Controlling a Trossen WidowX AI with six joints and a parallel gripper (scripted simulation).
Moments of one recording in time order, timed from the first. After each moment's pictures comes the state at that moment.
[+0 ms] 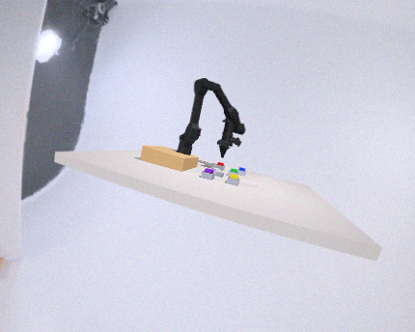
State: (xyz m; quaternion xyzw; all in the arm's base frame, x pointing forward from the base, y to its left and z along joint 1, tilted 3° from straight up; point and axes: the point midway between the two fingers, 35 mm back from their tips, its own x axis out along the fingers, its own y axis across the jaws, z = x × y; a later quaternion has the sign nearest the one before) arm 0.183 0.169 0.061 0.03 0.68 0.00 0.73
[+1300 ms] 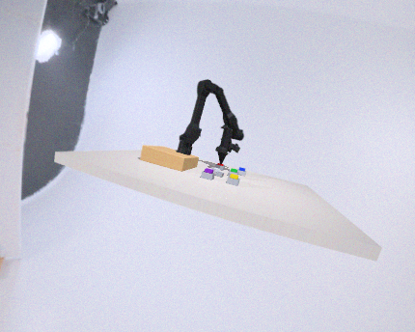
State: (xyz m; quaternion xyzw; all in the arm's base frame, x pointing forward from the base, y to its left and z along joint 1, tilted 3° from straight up) arm 0.185 0.171 0.024 0.03 0.68 0.00 0.73
